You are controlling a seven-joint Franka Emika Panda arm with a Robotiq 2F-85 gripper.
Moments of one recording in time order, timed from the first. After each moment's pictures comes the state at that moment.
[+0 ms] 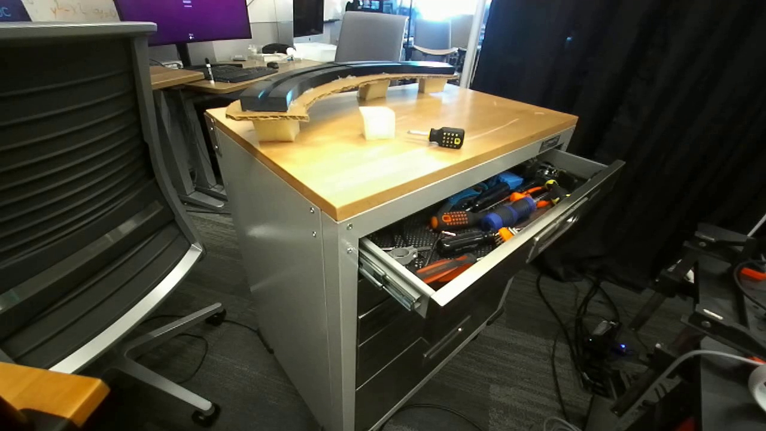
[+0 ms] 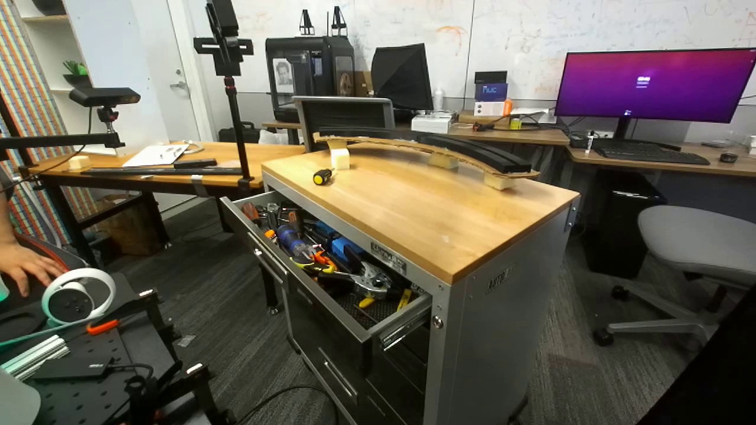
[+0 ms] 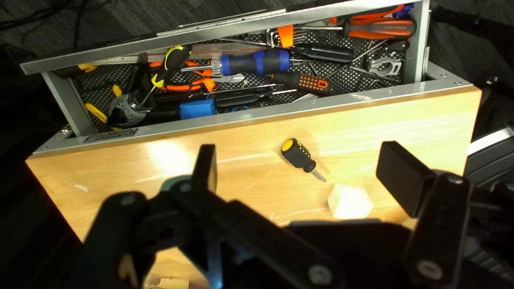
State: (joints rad) arm 0.02 -0.36 0.31 -2.17 -0.03 1.90 0.59
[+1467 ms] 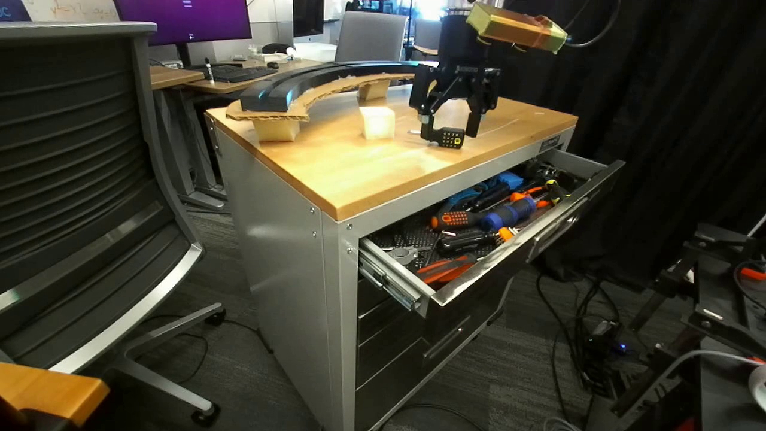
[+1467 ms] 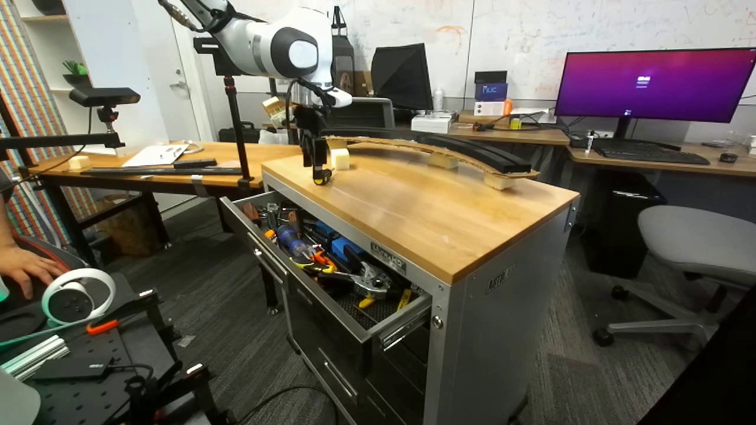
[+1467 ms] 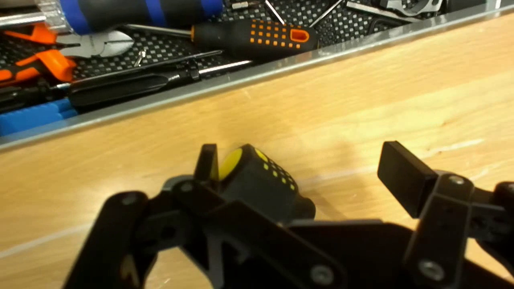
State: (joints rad) arm 0.13 0.40 0.12 -1.90 0.02 2.28 0.55
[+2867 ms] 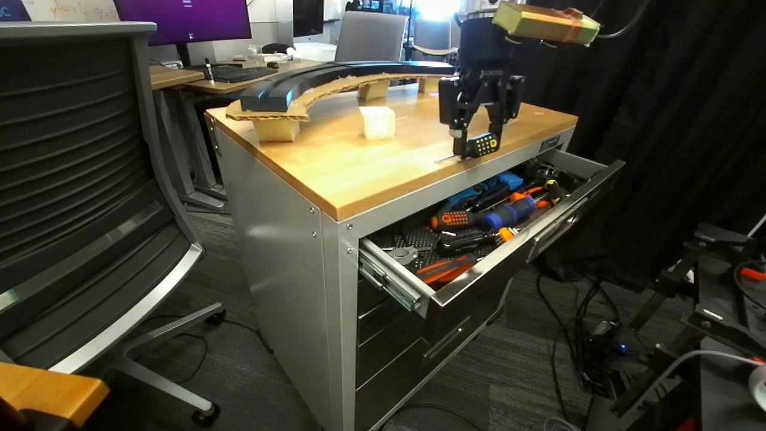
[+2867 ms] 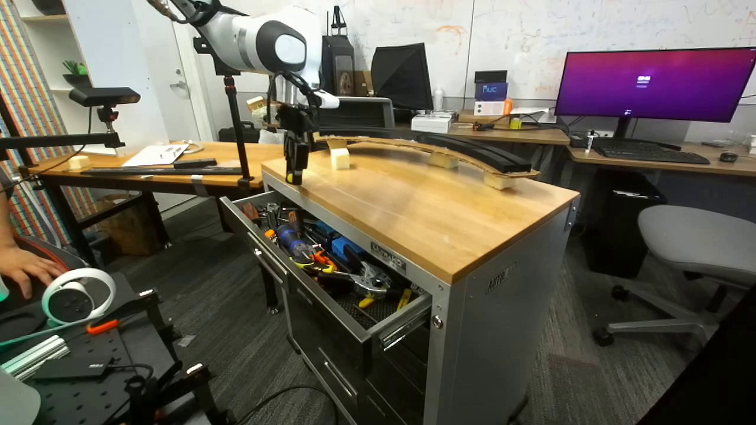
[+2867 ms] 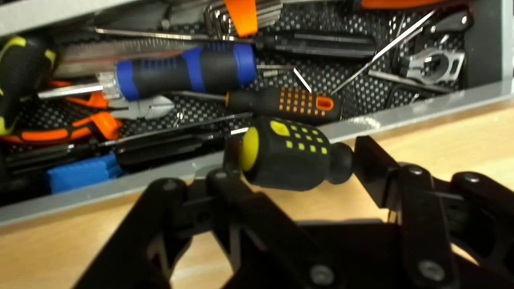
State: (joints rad) arm 0.18 0.32 0.08 -1.98 0.05 2.18 0.55
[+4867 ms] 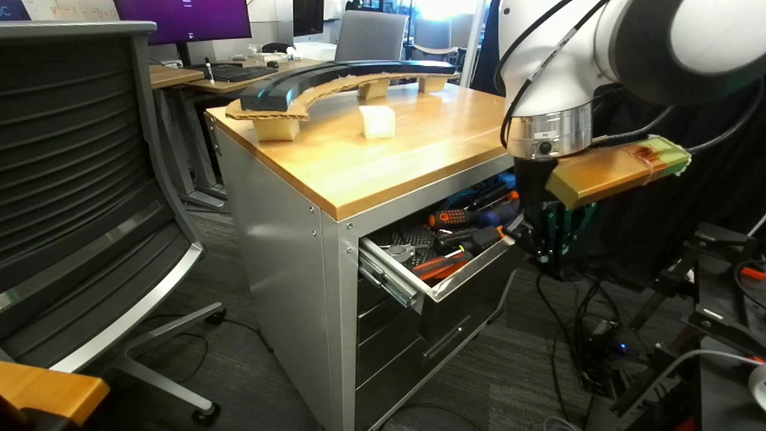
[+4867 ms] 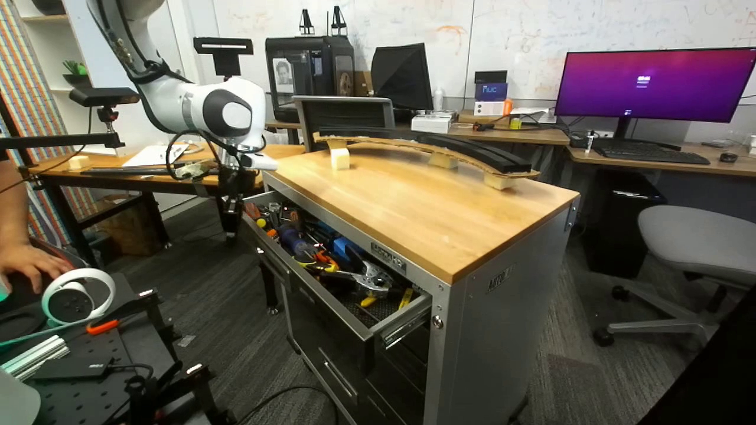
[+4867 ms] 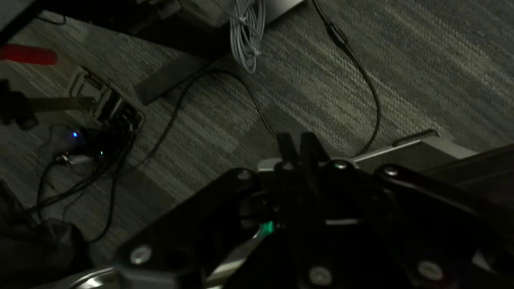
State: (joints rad) arm 0.31 0.37 0.12 -2.30 -0.04 2.34 0.96
